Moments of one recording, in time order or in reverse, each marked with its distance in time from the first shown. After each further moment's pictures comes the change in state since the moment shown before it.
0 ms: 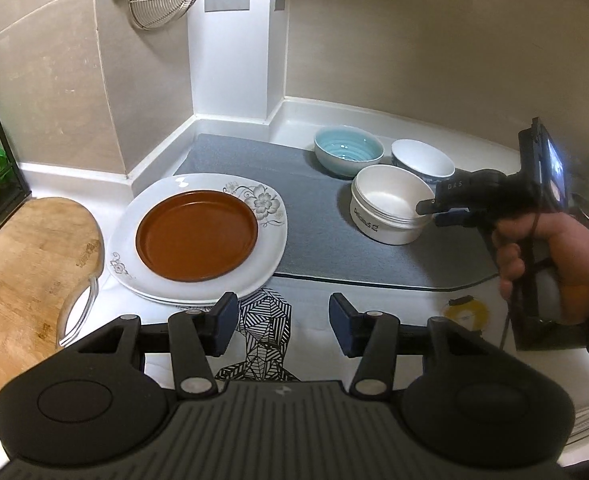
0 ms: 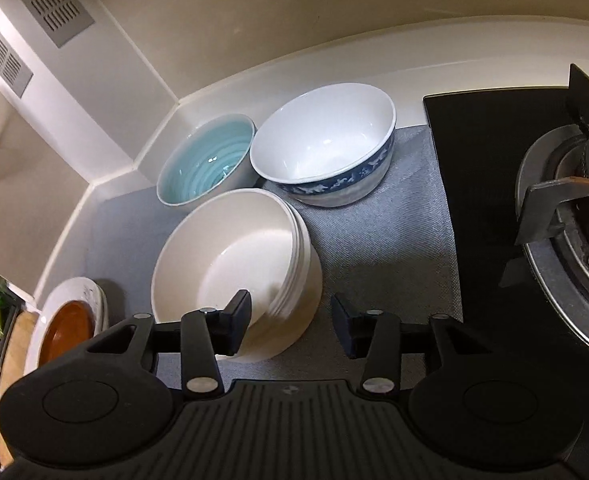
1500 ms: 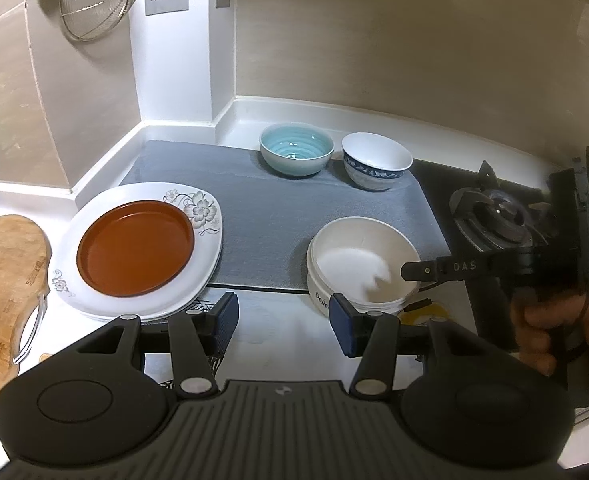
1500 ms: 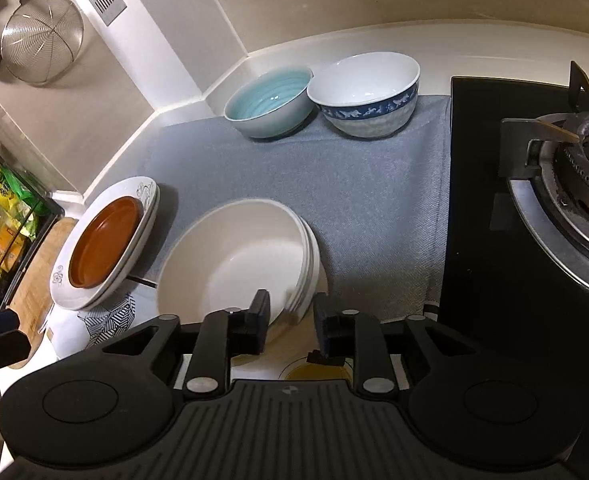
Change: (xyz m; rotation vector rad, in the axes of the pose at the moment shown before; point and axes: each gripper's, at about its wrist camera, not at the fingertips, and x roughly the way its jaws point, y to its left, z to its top) left arm 0.016 -0.052 0.010 0.055 0.003 -0.068; right arm -0.060 -0.006 -0.059 -0.181 0.072 0.078
